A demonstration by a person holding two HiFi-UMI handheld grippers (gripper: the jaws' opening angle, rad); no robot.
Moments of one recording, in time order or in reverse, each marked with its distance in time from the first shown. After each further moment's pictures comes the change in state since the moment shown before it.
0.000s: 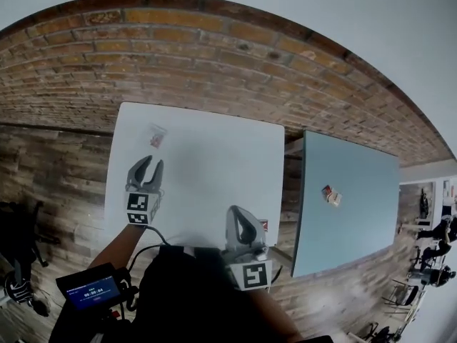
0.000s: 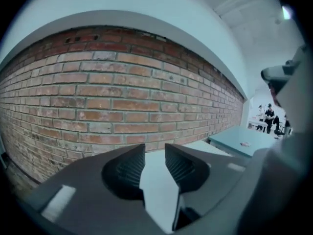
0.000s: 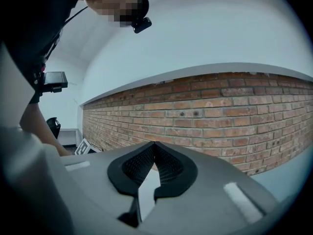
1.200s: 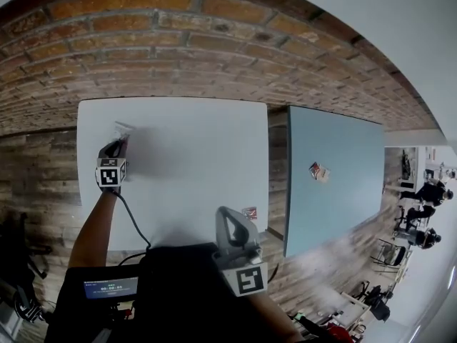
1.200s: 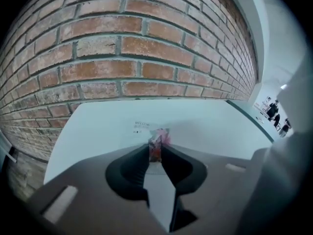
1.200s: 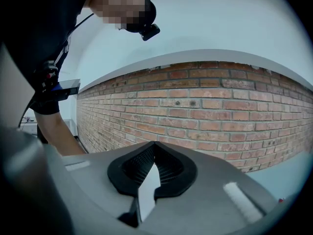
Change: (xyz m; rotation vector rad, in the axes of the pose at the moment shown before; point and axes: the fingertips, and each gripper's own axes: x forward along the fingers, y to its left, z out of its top) left arm 0.120 0.096 -0.174 -0.048 0.498 -0.007; right arm 0.027 -0.017 -0.015 -0.007 0.131 -0.079
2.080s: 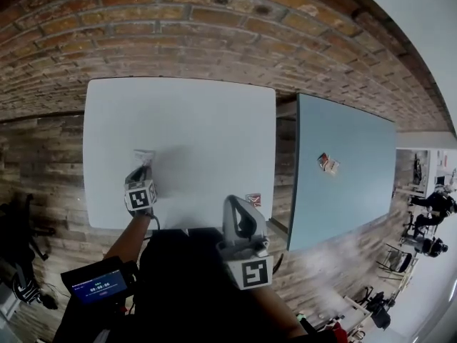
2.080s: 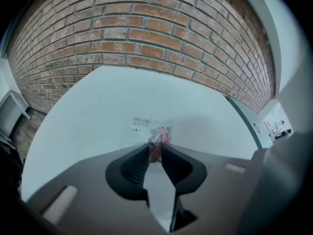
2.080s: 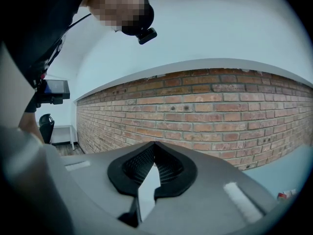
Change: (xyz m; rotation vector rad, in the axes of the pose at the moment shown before) left arm -0.082 -0.118 -0.124 -0.271 0.164 0.099; right arm -0.042 -0.011 -0.002 0.027 -0.062 0.003
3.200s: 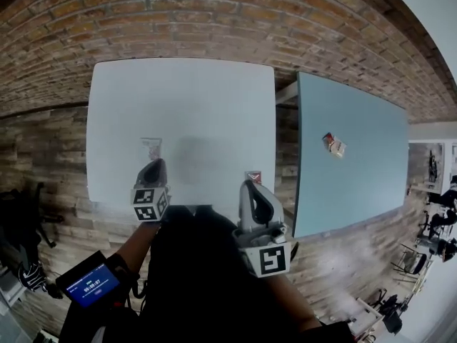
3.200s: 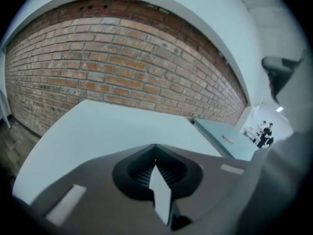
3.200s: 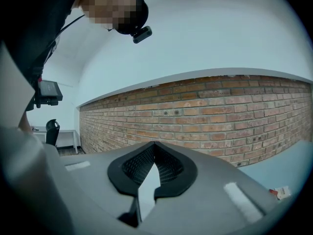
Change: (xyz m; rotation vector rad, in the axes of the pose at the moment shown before) left arm -0.118 -0.116 0.016 0.091 -0.359 -0.189; right arm -0.088 -0.043 -0.006 0.018 -0.046 0.026
